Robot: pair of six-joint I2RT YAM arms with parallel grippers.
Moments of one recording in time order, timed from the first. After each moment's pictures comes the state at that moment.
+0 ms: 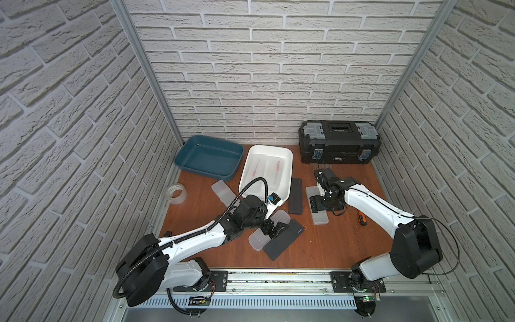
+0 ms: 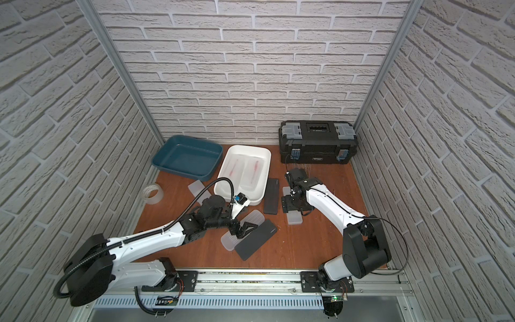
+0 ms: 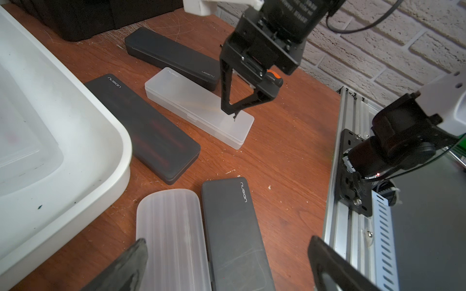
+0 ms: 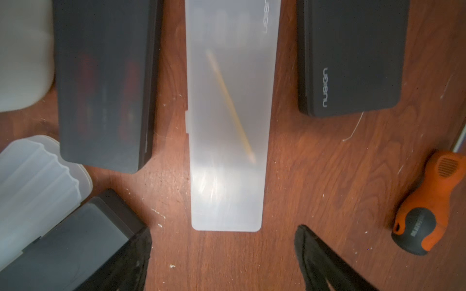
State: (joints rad) left arm -0.87 1.22 0.61 0.06 0.34 -0.10; right arm 0.34 1.46 1.04 -0.97 0.08 0.31
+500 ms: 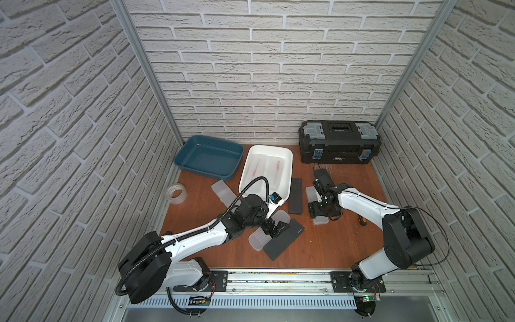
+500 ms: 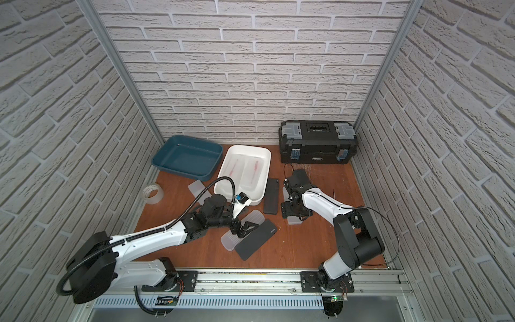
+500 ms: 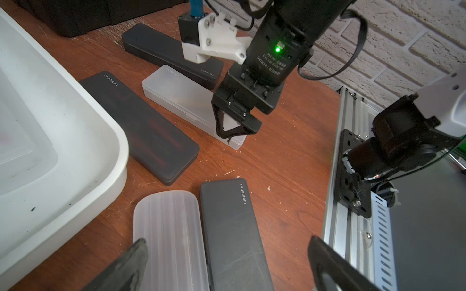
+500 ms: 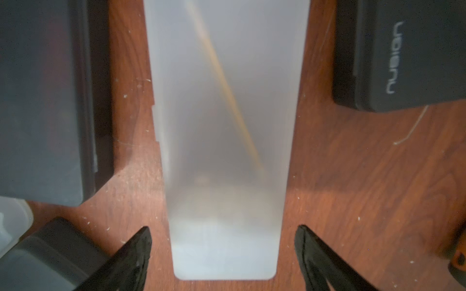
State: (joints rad) left arm -0.87 1.24 0.62 0.06 0.35 -0.11; right arm 0.35 1.57 0.94 -0.81 0.08 0.31
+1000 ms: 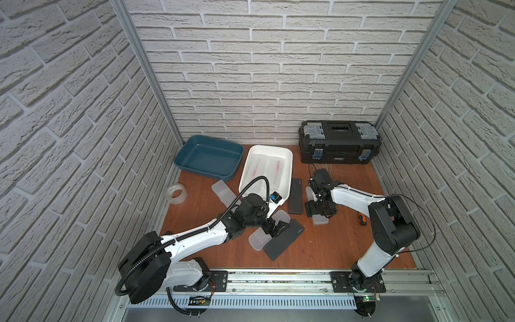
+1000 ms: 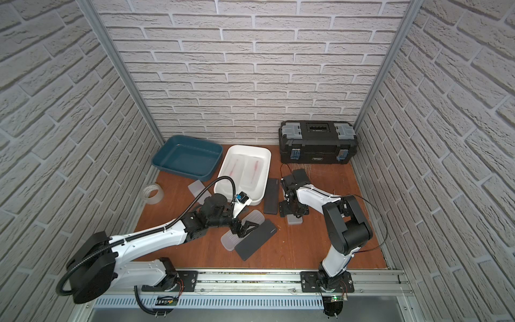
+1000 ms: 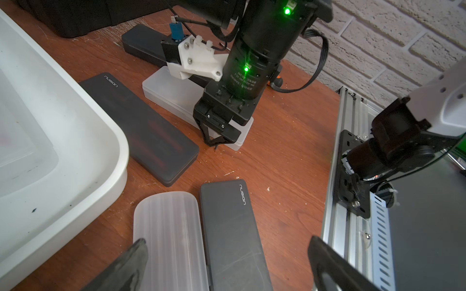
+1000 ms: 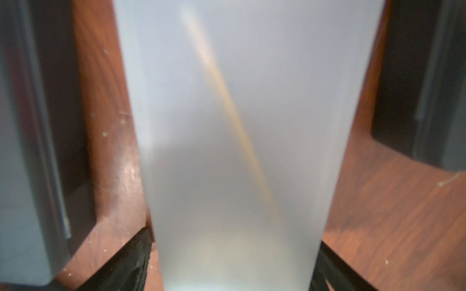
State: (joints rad) left arm -0.87 1.24 0.63 0.05 0.34 -0.11; right arm 0.35 1.71 1.00 -0.78 0.09 0.31
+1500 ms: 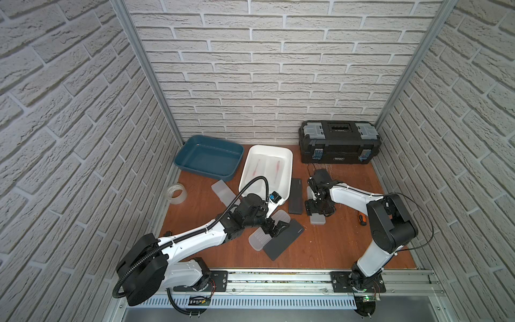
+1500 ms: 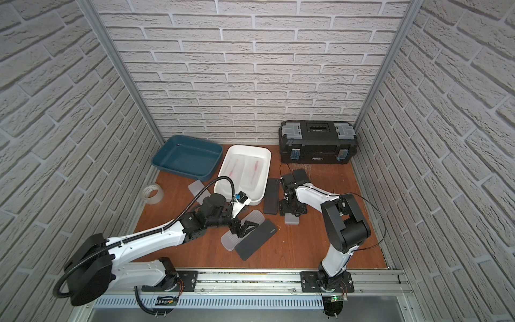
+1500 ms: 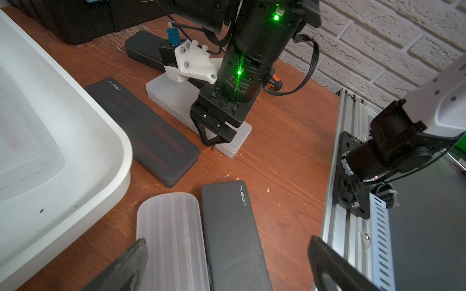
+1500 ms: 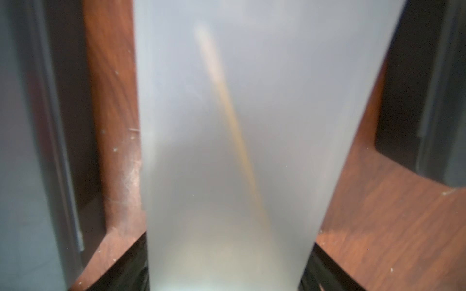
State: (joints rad) left arm -0.88 1.22 0.63 0.03 0.34 -0.10; right arm 0.35 1.72 1.01 -0.78 0.08 0.33
